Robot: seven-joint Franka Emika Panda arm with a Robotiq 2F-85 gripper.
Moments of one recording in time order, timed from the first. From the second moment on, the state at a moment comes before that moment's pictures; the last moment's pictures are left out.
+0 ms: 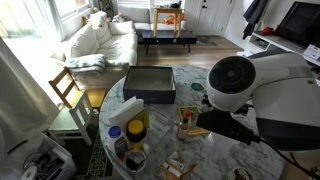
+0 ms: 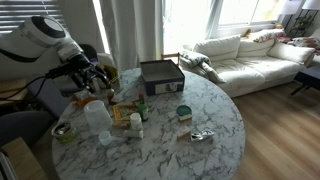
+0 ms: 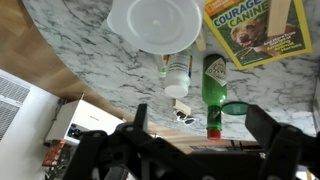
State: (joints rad) arm 0.15 -0.09 0.15 -2.42 -0.82 2.07 1.98
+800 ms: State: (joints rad) arm 0.07 -0.10 -0.02 -2.38 -0.34 2.32 1.40
